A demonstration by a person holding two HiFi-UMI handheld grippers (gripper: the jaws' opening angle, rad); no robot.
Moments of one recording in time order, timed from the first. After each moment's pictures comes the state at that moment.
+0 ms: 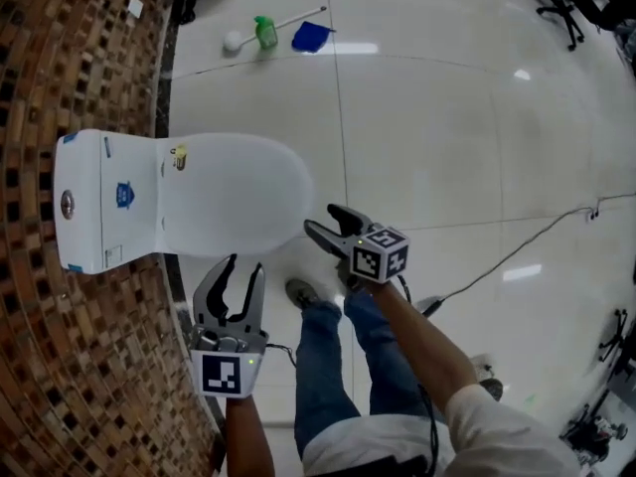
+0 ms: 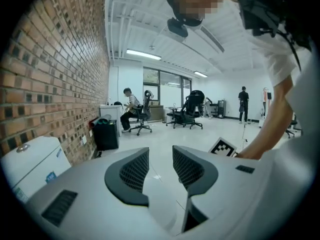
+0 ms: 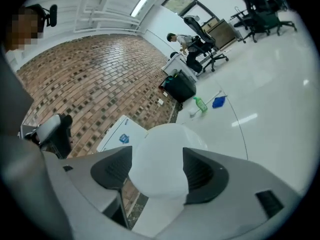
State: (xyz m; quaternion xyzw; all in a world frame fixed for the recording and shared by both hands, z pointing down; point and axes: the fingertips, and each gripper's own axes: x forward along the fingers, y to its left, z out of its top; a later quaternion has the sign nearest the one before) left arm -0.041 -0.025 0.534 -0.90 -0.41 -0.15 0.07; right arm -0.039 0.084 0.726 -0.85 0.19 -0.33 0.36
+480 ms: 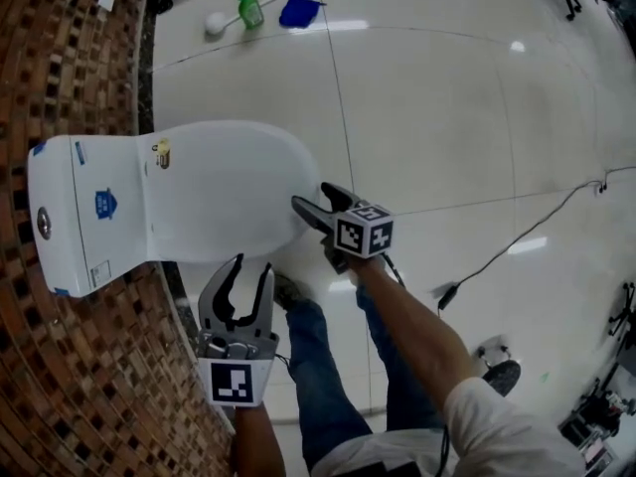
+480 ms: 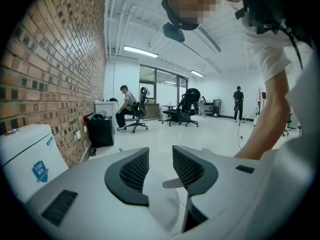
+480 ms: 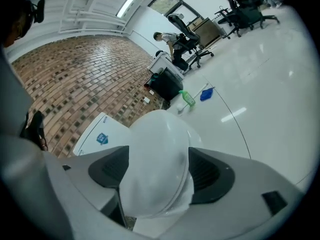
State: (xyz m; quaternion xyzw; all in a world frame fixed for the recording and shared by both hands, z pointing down) left arm -0.036 -0.028 0.595 -0.88 -0.44 -0.17 0.08; right arm -0.002 0.063 0.827 -0.85 0.12 -0.34 0.39
